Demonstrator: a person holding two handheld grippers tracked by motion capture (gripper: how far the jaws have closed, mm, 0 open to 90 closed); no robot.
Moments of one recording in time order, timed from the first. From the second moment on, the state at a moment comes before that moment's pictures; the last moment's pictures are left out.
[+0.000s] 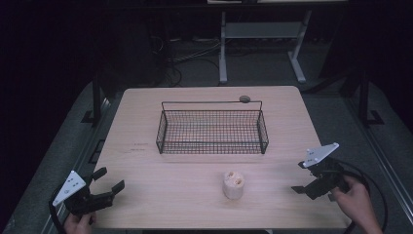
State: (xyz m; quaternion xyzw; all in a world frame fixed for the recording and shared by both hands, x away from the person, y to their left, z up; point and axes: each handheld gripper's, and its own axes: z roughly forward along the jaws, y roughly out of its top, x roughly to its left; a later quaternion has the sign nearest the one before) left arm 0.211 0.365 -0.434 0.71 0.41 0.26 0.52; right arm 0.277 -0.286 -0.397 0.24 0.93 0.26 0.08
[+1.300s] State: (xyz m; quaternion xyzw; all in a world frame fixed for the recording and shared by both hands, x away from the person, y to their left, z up) left arm 0.209 0.365 -0.434 0.71 0.41 0.25 0.52; right arm 0.285 -0.232 -0.382 0.17 0.95 0.25 0.05
